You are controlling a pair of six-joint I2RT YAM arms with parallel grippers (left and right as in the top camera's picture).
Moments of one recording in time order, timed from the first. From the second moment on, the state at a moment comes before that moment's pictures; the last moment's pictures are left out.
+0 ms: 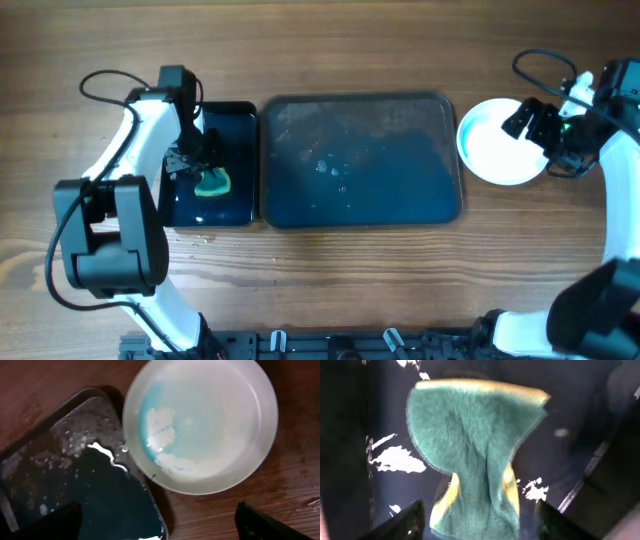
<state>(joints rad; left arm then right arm) 0.02 1.91 1.36 -1.03 0.02 -0.24 -0.34 1.56 1.32 -0.98 -0.29 0.13</state>
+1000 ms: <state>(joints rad) -0.04 1.69 1.70 -1.26 0.02 -0.24 -0.16 0.63 1.33 -1.21 -0.30 0.07</state>
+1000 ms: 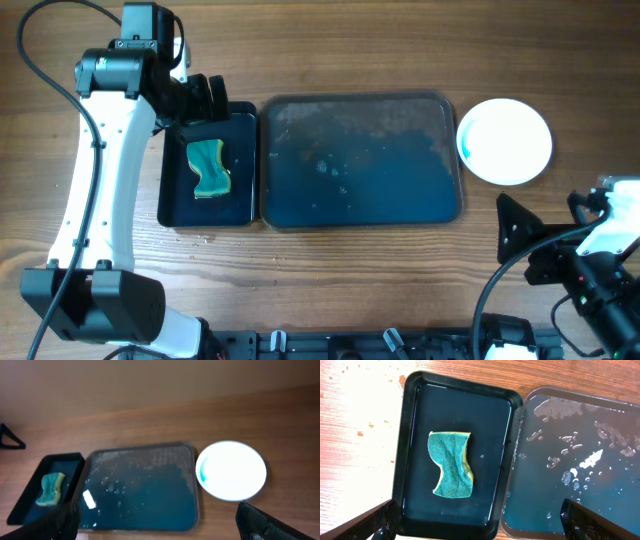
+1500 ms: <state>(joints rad) -0.04 1.69 1.70 -1.26 0.02 -0.24 -0.07 0.28 0.61 -0.34 -0.26 -0.01</state>
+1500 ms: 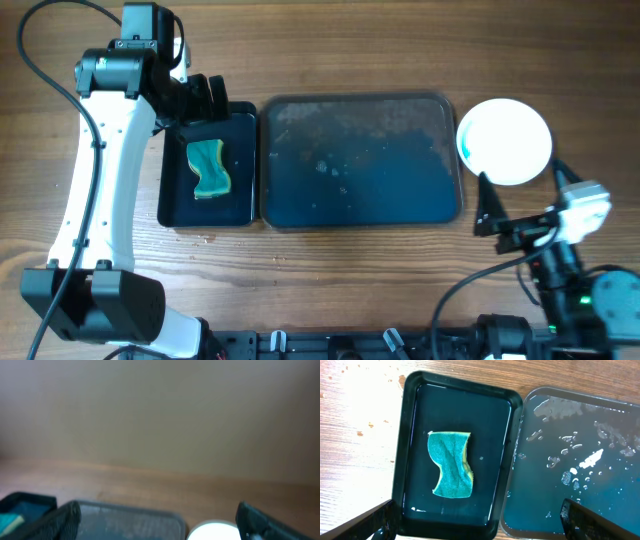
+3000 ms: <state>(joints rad) -0.05 1.64 1.69 -1.26 0.00 -0.24 -0.02 0.04 0.01 0.01 -0.17 0.04</state>
